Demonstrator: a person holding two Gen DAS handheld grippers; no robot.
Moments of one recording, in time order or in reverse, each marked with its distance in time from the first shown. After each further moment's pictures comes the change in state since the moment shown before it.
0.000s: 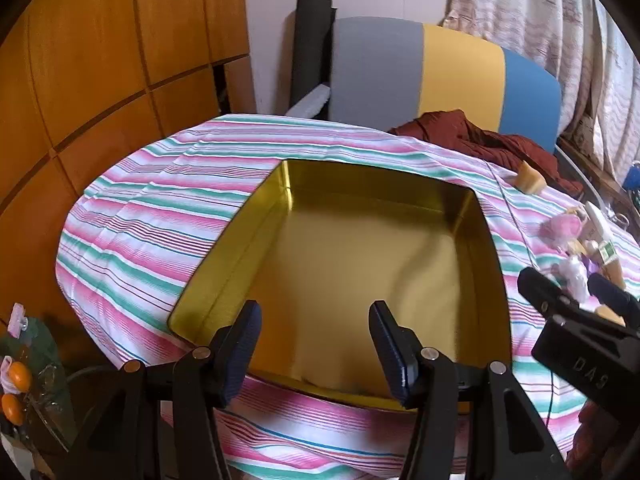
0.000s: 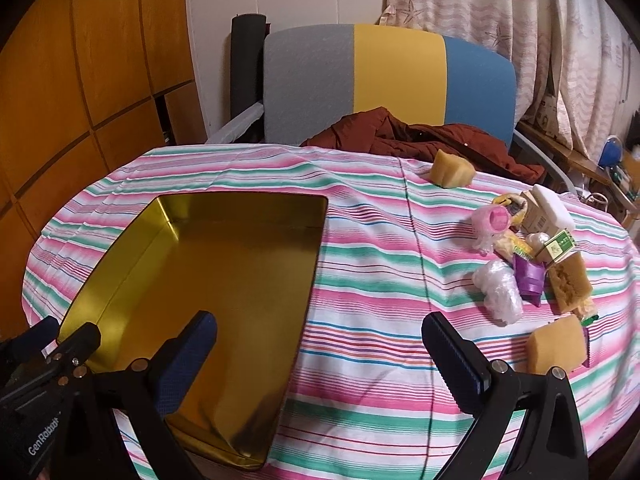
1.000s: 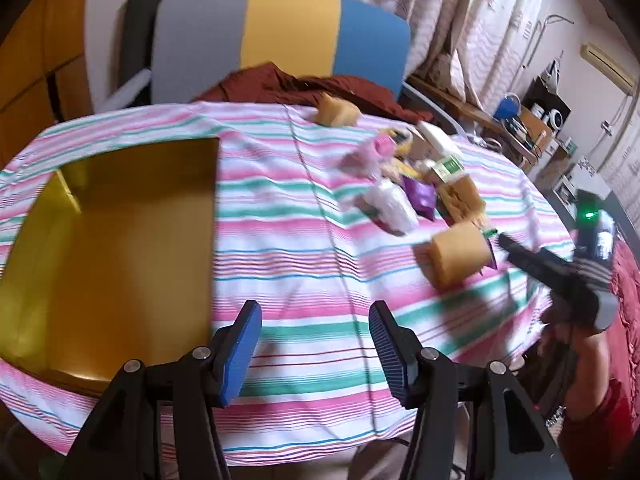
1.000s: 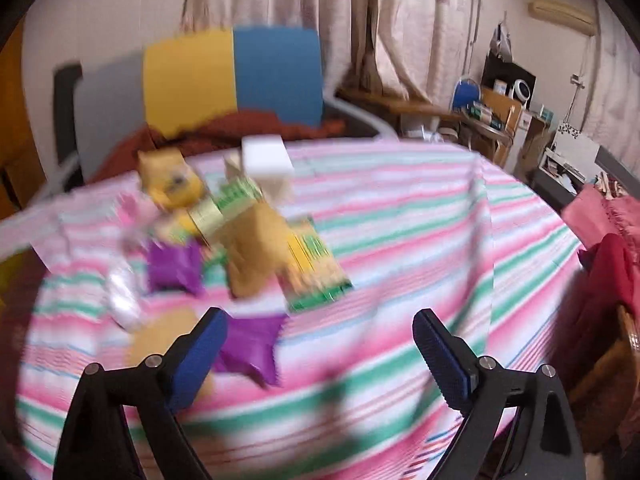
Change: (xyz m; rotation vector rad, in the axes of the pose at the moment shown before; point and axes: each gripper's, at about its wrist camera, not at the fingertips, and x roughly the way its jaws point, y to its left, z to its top) left arm -0.011 -0.163 -0.027 0.252 0.137 -0.484; right arm -0.015 -0.298 -0.059 0.290 0.013 -0.436
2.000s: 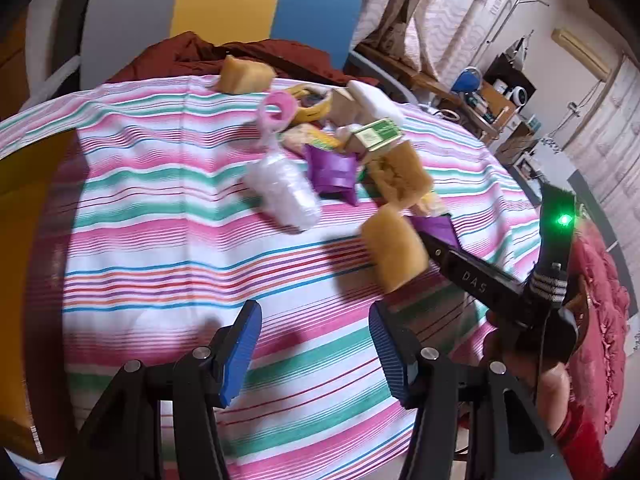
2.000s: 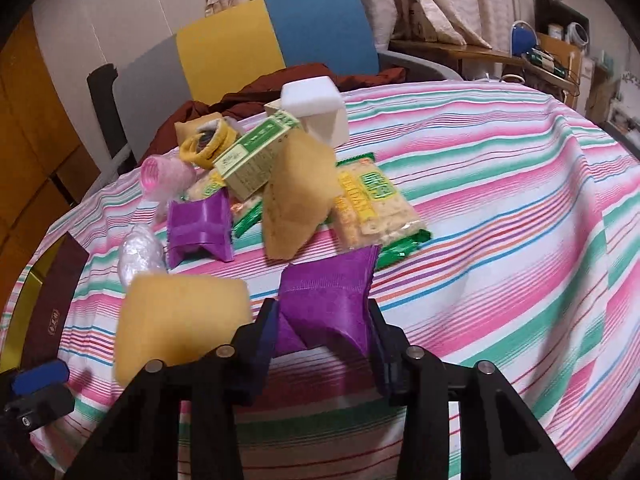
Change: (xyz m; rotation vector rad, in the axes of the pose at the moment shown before) left arm 0.080 -0.081 0.020 0.041 0.088 -0.178; right arm 0.055 -0.018 -0.016 0.078 0.099 0.322
